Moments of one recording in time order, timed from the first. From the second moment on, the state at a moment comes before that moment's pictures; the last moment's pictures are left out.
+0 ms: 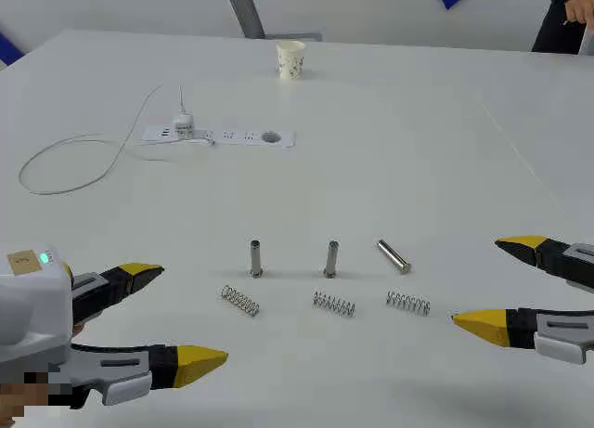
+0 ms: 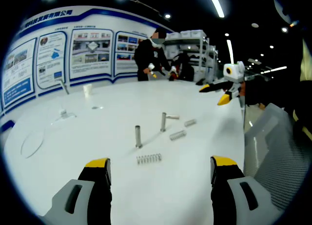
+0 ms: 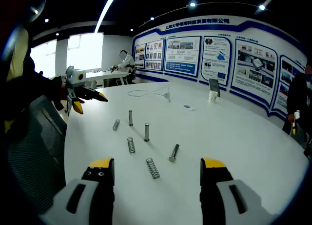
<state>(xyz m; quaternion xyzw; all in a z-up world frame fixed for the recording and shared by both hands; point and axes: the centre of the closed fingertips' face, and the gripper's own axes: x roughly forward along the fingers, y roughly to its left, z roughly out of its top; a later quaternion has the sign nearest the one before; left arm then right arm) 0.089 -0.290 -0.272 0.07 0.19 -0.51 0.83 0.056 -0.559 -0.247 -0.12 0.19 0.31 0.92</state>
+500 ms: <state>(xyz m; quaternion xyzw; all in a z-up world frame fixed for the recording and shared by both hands) 0.089 -0.289 -0.273 0.07 0.19 -0.51 0.84 0.056 -0.560 -0.247 -0.12 0.19 0.31 0.92</state>
